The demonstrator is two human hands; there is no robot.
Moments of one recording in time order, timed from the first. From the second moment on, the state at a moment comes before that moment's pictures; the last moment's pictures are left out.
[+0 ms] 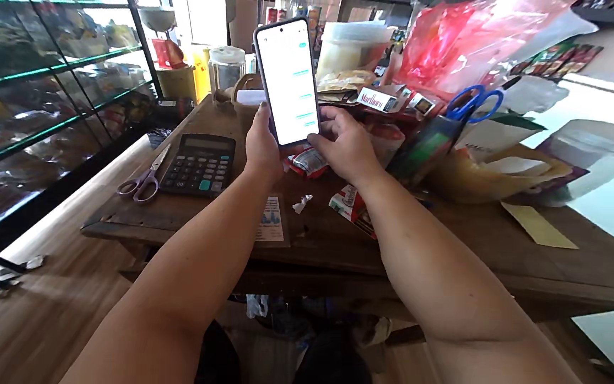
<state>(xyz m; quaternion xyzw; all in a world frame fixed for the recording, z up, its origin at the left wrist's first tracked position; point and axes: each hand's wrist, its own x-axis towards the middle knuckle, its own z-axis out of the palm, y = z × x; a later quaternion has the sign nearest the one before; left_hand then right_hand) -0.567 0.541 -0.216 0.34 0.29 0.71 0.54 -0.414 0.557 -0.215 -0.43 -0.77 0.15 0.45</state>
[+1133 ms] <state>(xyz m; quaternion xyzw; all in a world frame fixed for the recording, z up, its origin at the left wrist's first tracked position) -0.568 0.539 -0.215 0.36 0.30 0.70 0.54 -0.410 0.555 -0.213 -0.43 -0.77 0.15 0.45</state>
